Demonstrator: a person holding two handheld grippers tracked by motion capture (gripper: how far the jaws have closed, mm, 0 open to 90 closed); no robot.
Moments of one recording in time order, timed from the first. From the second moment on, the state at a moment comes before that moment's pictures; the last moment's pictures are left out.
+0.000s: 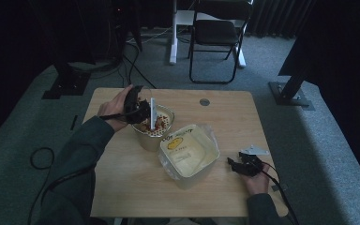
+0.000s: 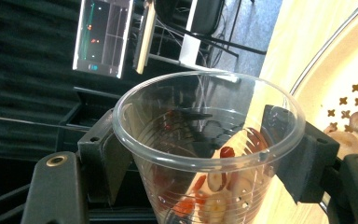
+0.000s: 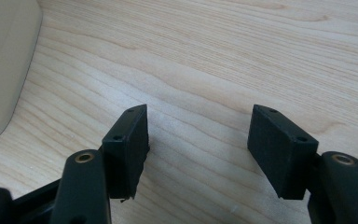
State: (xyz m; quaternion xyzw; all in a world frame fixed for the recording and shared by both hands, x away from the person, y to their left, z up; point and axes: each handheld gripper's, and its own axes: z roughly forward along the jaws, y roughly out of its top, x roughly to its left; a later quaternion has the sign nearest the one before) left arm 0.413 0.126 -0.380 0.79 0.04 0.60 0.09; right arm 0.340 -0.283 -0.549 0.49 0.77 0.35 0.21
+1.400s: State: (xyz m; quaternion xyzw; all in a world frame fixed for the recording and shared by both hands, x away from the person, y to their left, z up) left arm 0.407 0.123 -0.389 0.77 -0.08 0.63 -0.03; right arm 0.340 -0.283 -0.549 0.49 0.77 0.35 0.21
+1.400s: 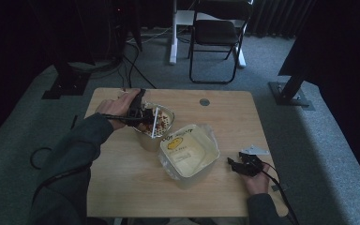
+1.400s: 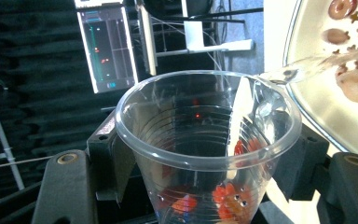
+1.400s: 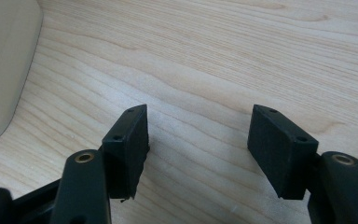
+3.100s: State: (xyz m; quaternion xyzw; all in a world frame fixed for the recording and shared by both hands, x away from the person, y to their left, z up) left arm 0.406 0.123 -0.394 0.76 -0.11 0.64 -0.07; right arm 0.340 -0.284 -0.549 0.49 0.77 0.36 0.21
